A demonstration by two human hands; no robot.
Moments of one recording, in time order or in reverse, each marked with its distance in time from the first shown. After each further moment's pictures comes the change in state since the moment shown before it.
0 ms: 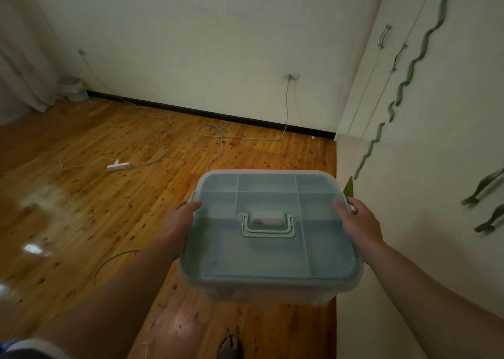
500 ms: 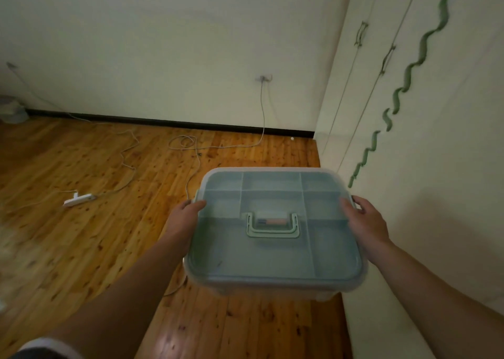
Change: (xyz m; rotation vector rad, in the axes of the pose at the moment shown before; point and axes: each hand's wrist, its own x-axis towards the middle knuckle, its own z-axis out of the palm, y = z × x) left_hand 0.166 0.127 0.049 0.114 -0.170 0.060; right_hand 0.125 -0.071 0.057 0.081 0.158 0.102
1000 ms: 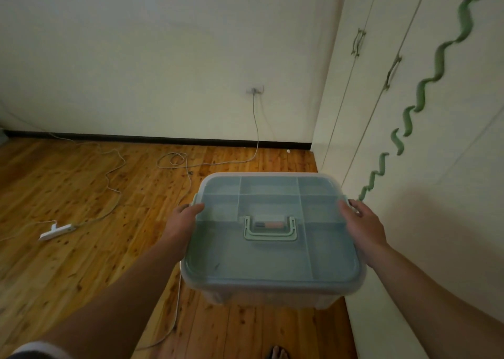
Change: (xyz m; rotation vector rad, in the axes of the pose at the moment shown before) left_hand 0.123 0.091 0.065 0.015 -0.037 -0.018; right_hand 0.145 -0.042 0.042 0.030 0.037 0.023
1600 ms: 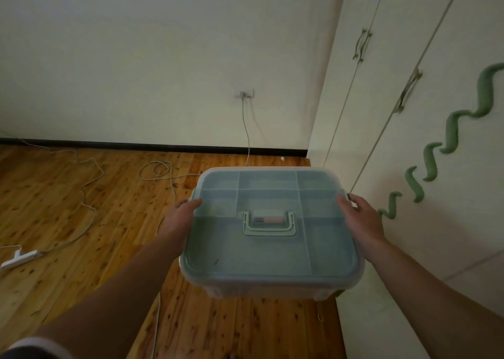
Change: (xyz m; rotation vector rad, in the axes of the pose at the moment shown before) left_hand 0.161 0.126 0.122 0.035 0.017 0.023; right_hand 0.223 -0.062 0.020 -0.004 -0.008 0.014
